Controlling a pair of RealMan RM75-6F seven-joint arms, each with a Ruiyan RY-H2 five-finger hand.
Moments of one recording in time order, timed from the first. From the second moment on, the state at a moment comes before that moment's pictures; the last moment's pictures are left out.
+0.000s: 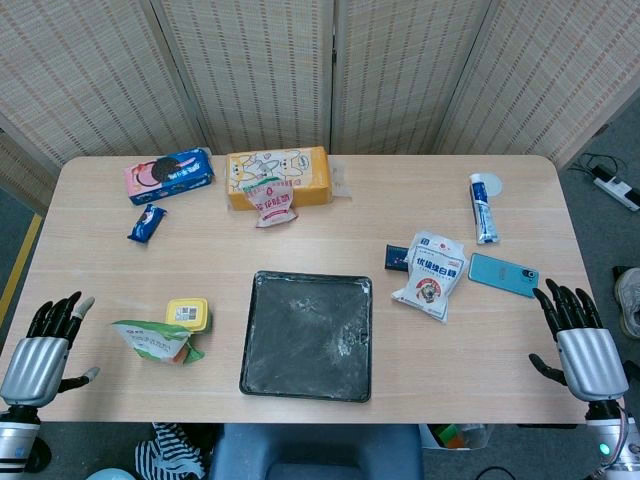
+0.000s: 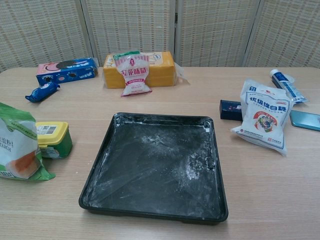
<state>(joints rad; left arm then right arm) -0.14 -1.15 -0.01 -1.59 1.50 1.40 0.14 0.07 -1.13 0.03 -1.61 -1.54 1.48 -0.15</state>
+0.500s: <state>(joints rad) -0.15 -1.14 0.00 -1.57 1.53 1.39 0.01 0.06 -1.13 0.03 -1.62 -1.56 1.50 -0.13</state>
